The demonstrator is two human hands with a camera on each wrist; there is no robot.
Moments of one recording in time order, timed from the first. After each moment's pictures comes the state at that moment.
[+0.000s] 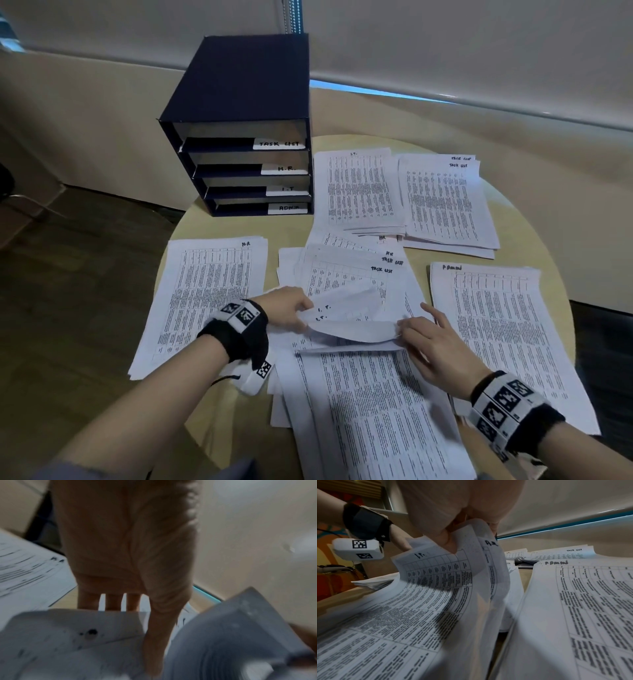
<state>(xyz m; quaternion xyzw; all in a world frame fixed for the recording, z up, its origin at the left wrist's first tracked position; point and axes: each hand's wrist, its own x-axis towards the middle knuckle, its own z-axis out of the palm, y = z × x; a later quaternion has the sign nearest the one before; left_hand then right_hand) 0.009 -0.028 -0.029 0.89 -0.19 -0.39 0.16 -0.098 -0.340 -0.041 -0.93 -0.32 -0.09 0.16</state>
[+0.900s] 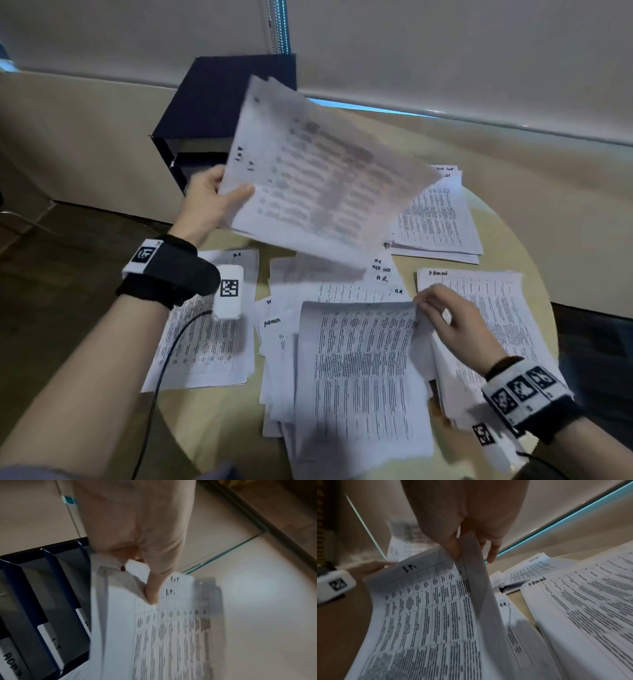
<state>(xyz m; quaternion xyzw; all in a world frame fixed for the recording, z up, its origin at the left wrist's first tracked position) 0.068 0.011 0.120 0.80 -0.02 0.05 0.59 -0.084 -0.353 0.024 -0.90 -0.11 -0.05 0.42</state>
